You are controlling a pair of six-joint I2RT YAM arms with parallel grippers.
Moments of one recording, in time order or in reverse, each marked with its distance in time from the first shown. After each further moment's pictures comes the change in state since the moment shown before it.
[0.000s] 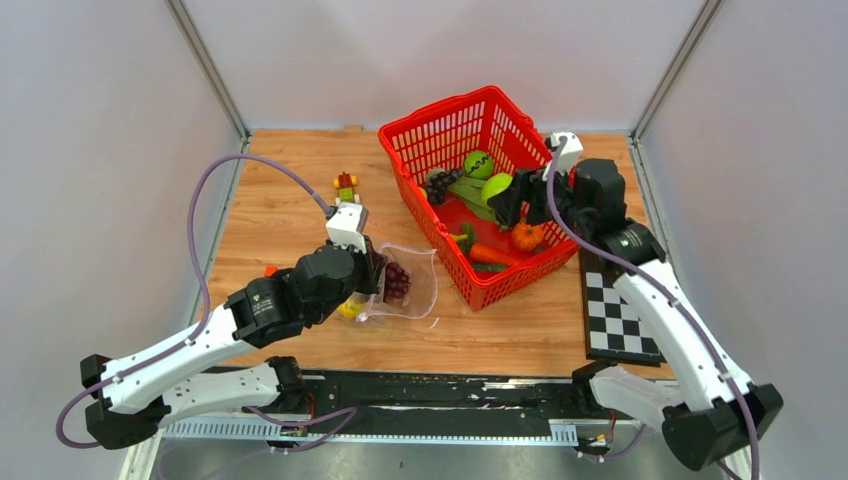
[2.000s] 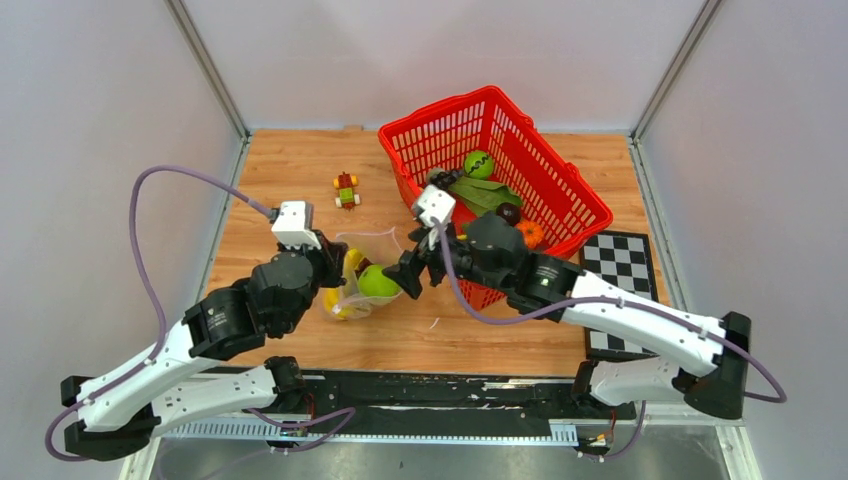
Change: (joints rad) left arm 0.001 -0.146 0.039 -0.098 -0.203 -0.040; right arm 0.721 0.131 -0.013 0.303 0.150 -0.153
